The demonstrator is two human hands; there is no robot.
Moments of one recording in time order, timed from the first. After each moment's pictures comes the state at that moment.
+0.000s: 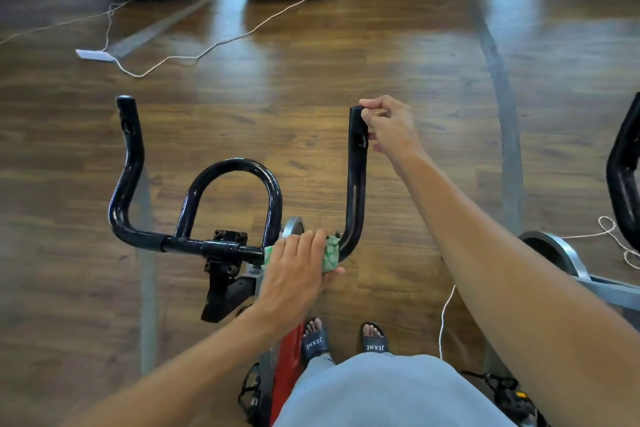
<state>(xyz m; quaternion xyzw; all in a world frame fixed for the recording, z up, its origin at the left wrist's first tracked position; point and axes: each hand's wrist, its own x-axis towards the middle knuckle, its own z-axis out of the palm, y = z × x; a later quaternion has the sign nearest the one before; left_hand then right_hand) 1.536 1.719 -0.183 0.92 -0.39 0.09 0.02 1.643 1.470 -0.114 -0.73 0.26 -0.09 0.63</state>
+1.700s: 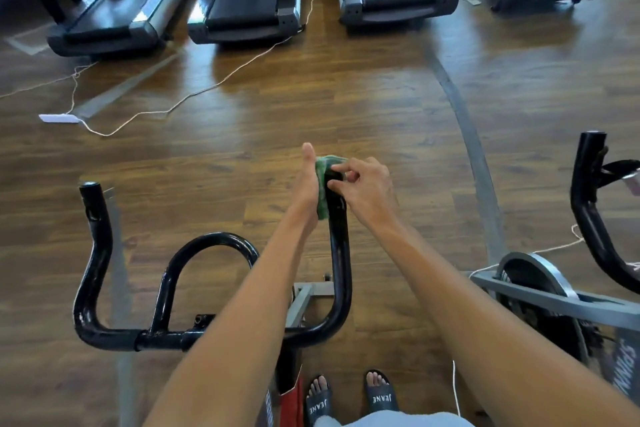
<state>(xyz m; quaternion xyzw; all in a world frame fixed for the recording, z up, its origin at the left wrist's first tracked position) 1.720 1.562 -0.123 0.62 -0.03 -0.33 0.71 1.638 1.474 -0.097 -0.85 0.23 -0.15 0.45</state>
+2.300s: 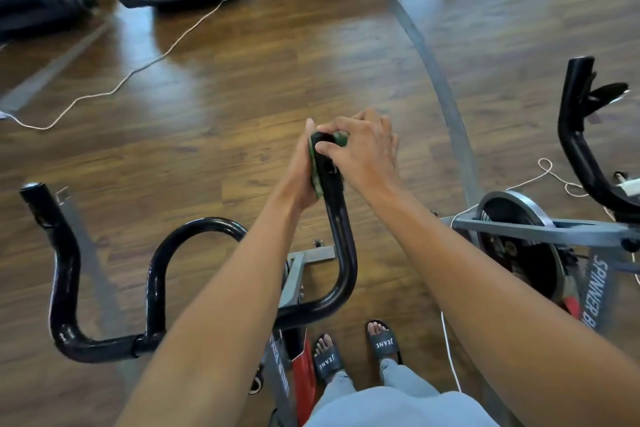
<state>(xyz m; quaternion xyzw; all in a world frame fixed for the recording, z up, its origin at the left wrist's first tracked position) 1.719 1.559 -0.142 0.48 -0.02 -0.53 0.70 1.639 1.491 -0.089 -0.88 0.33 -0.14 0.31</state>
